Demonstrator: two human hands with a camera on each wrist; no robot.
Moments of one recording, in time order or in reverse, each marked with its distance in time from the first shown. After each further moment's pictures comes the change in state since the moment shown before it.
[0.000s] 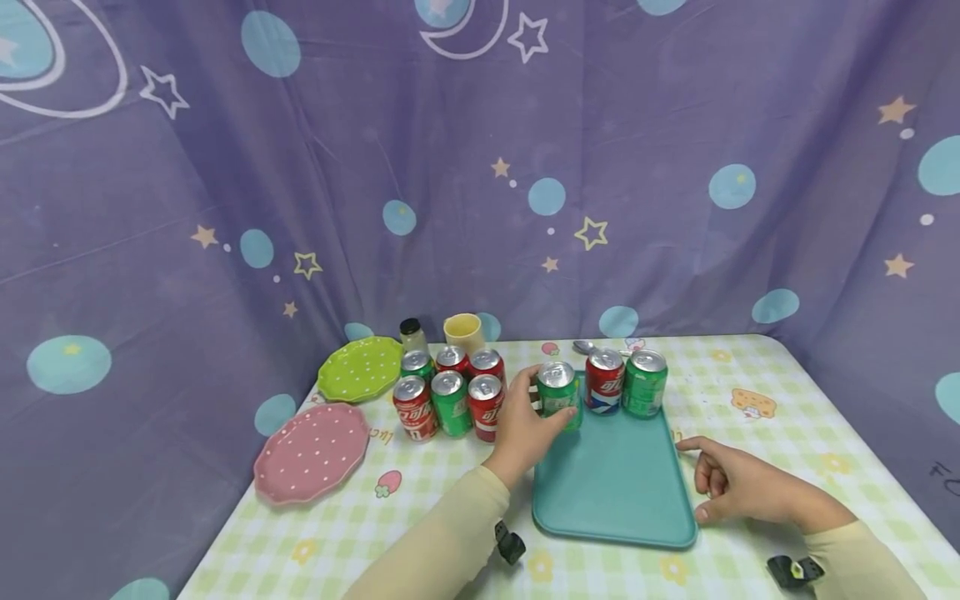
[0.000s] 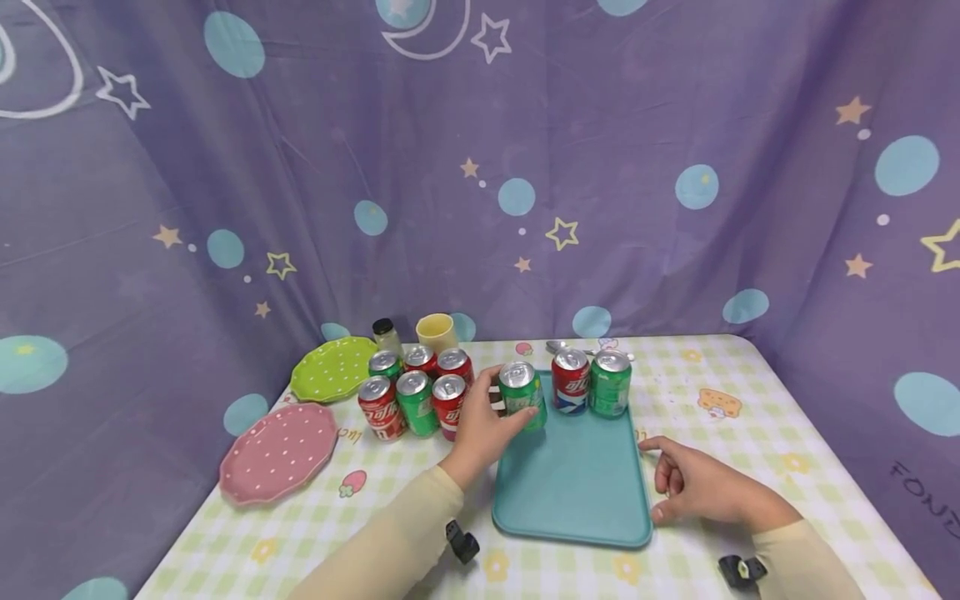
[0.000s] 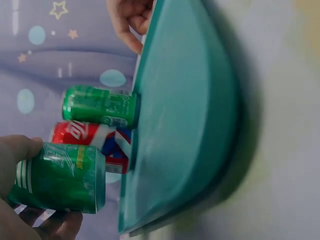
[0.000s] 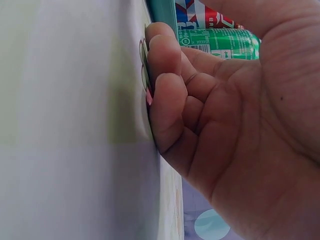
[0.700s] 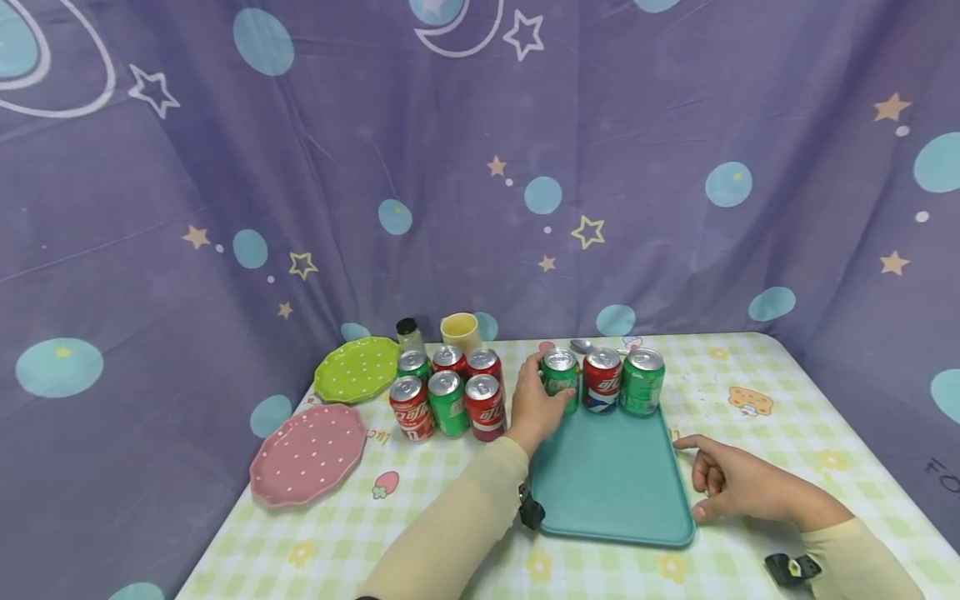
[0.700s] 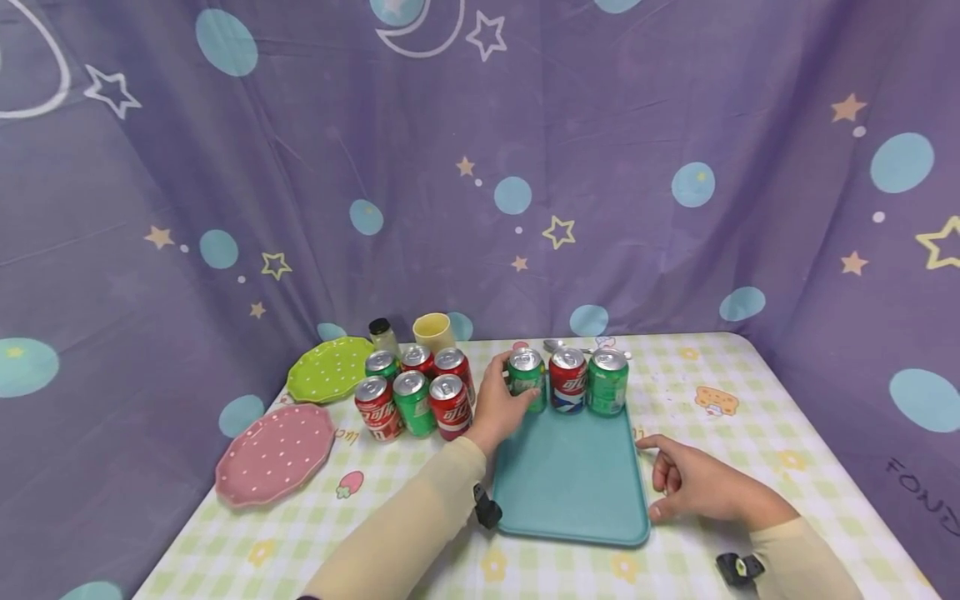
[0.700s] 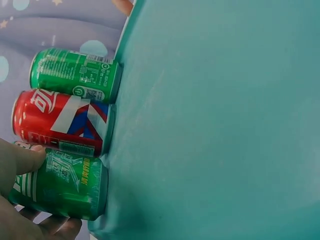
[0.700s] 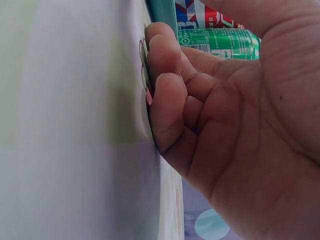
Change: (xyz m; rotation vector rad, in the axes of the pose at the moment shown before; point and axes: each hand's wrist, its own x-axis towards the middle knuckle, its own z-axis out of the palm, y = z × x) left_hand 0.047 -0.016 0.040 0.071 0.004 -0.126; right_hand 0.001 0.002 0.000 -0.010 0.009 0.016
